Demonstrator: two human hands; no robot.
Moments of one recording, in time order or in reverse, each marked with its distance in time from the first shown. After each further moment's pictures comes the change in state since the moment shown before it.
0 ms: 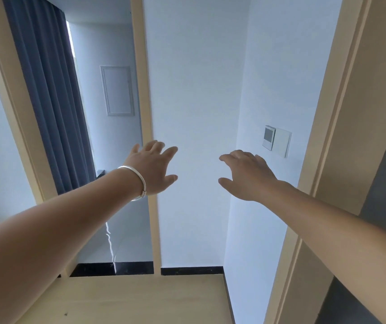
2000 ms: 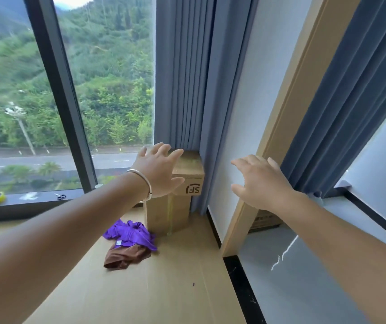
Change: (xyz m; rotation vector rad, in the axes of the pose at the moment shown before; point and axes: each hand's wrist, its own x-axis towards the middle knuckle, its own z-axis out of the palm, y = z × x) left_hand 0.012 -0.520 0.311 0.203 -0.334 -1.273; right_hand 0.568 -0.546 0.315 0.327 -0.087 -1.303
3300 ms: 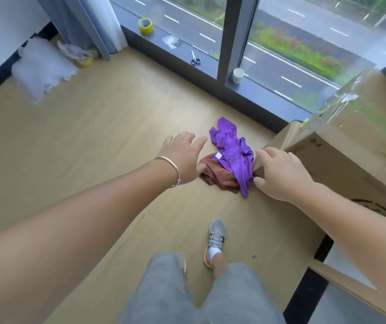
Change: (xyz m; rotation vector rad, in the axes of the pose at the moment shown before) left_hand 0.089 -0.350 0.386 -0.215 -0.629 -0.809; right_hand 0.465 -0.276 0.444 0.029 -0.591 -0.800
